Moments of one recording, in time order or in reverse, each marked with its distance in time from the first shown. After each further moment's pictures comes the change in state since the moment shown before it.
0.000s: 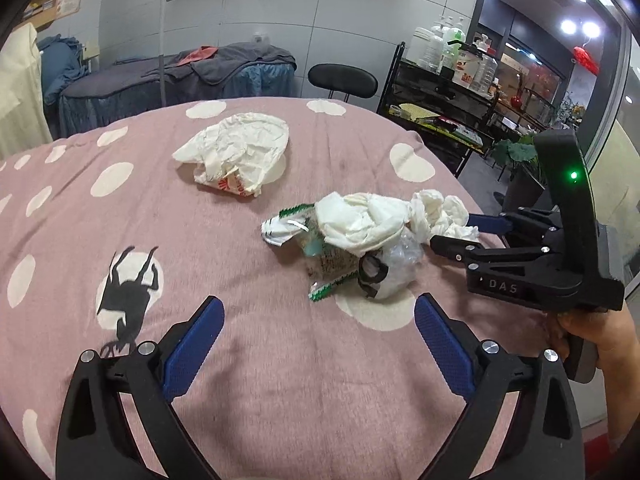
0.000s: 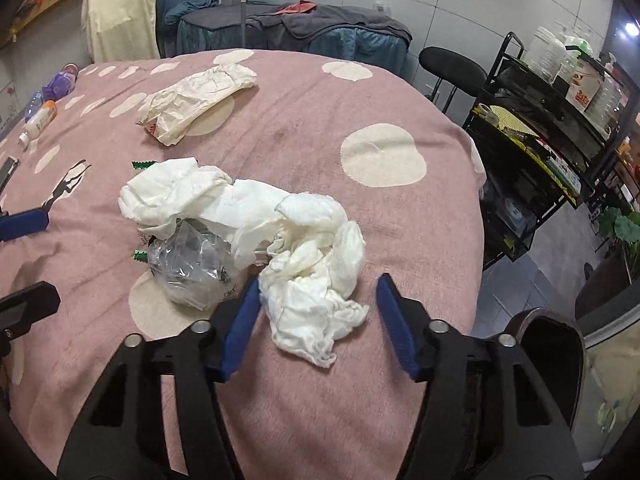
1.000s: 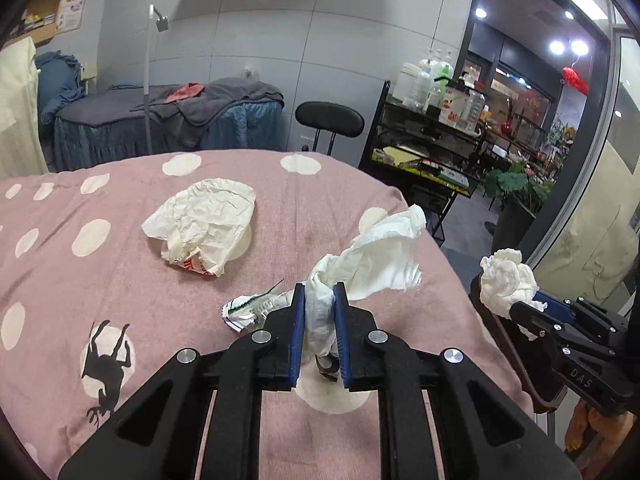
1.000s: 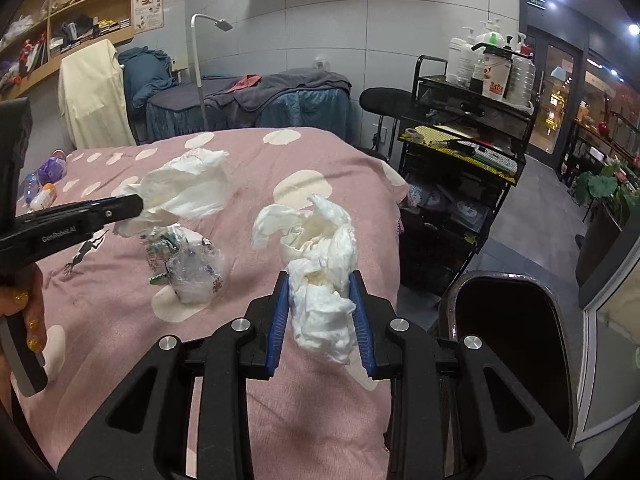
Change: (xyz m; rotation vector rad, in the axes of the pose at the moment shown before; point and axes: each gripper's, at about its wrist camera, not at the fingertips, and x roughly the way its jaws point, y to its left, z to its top) left arm -0.014 -0.025 0.040 -0.018 -0.136 -0.025; right arm -0.102 -0.046 -0.064 0.227 -0.256 -0.047
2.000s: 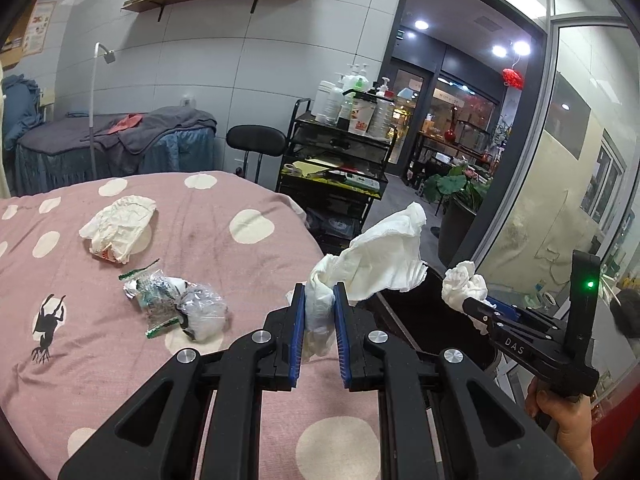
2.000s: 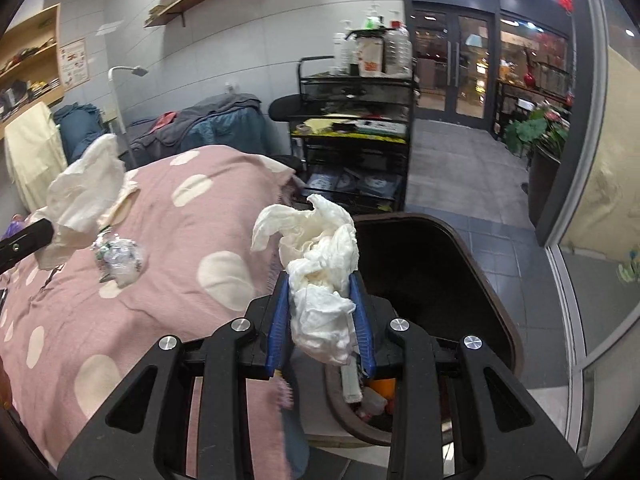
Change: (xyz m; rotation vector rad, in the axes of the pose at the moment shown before) left arm -0.046 -0.112 -0.037 0.081 -0.068 -0.183; right arm -0.075 -0.109 -0.077 0.263 -0.036 -0.191
